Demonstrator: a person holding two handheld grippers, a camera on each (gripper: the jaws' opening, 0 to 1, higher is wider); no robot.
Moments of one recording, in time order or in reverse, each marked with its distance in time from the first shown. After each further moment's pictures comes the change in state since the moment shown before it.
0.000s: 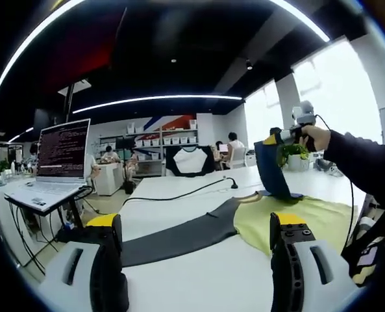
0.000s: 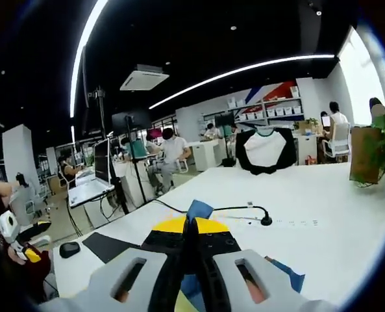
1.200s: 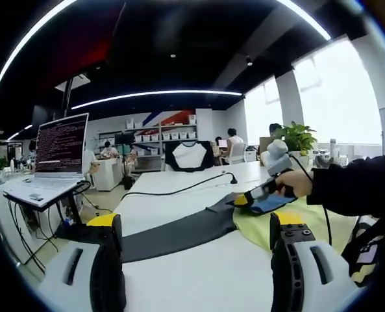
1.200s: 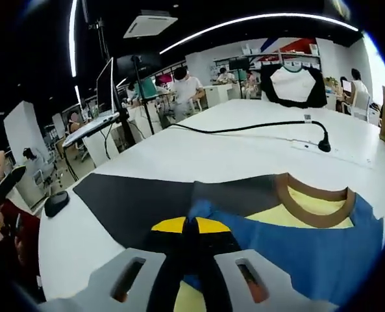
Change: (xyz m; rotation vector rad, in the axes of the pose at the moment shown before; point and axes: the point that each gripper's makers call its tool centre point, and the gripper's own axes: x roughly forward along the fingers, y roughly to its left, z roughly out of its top) left arm 0.003 -0.003 -0.018 -0.008 0.033 -0.001; right arm 0.082 0.077 -0.184 -0.001 0.354 0.081
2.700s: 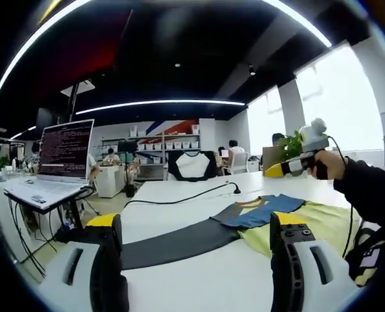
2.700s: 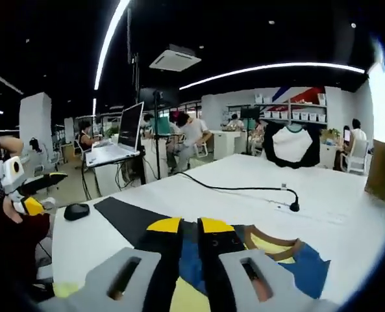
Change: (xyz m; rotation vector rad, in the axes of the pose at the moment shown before) left arm -0.002 0.008 0.012 -0.011 -0.073 0.017; right arm -0.146 -0.007 0.079 -0.247 -0.302 -0.052
